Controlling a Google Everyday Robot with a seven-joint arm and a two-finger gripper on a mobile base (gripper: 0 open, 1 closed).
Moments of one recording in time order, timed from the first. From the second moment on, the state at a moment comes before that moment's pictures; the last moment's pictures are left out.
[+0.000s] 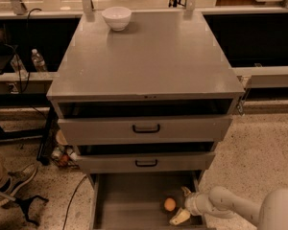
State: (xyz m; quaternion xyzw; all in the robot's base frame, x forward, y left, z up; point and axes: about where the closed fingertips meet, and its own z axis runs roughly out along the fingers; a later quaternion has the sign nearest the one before) arm 0.498 -0.167 0.161 -0.48 0.80 0.23 0.29
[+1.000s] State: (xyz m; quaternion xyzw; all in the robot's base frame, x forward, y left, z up) arm 0.531 -0.155 0.145 -0.48 0.79 0.22 0.29
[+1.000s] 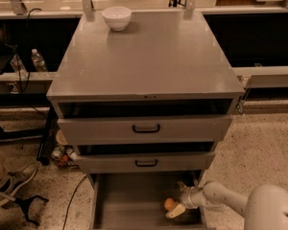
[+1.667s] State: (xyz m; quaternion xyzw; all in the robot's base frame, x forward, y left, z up) arm 0.539 -0.150 0.113 -0.49 0.80 0.22 0.27
